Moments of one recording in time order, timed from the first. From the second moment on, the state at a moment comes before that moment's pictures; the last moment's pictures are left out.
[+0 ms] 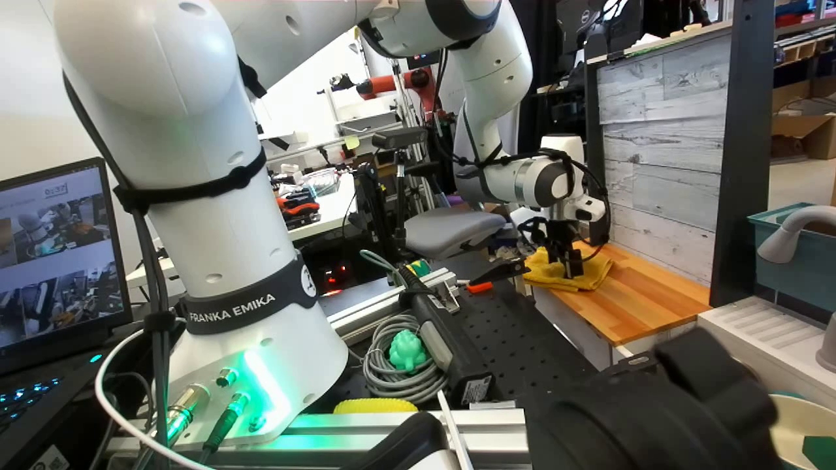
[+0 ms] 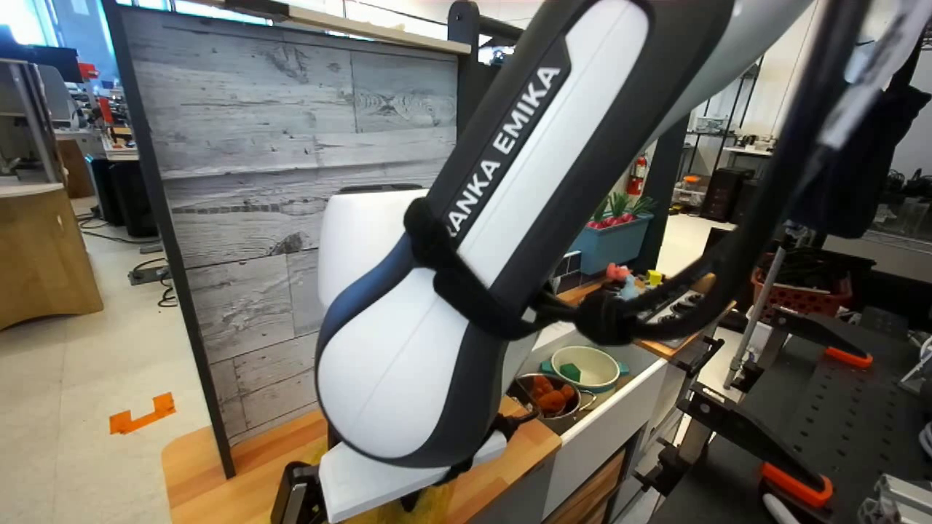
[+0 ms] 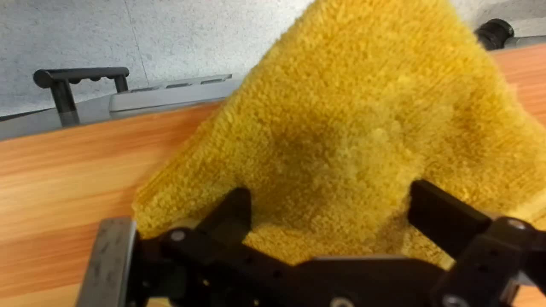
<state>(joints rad) 0.50 1.17 0.09 -1.55 0.03 2.72 0.60</state>
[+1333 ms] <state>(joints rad) 0.58 1.22 0.03 -1.48 0.03 2.78 0.68</state>
